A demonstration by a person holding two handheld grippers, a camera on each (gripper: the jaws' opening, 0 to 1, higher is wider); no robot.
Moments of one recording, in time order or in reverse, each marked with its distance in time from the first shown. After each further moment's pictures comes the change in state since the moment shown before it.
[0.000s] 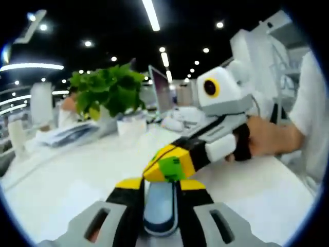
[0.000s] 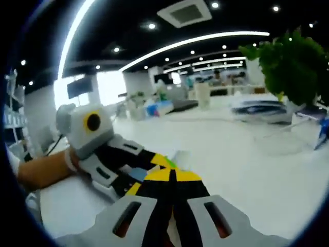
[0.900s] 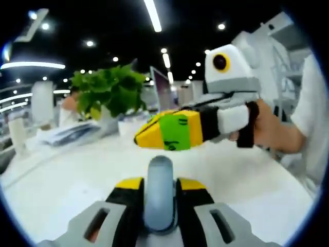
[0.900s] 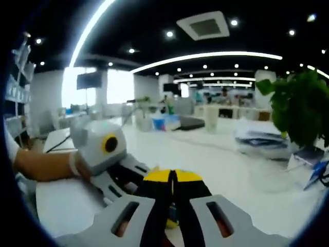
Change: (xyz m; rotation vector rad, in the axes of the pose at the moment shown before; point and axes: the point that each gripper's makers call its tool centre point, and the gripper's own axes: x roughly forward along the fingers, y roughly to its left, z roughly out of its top) left arm -0.004 -0.002 0.000 -0.012 -0.008 0.006; right arm -0.019 0.027 0.050 -0.188 -0.126 0.020
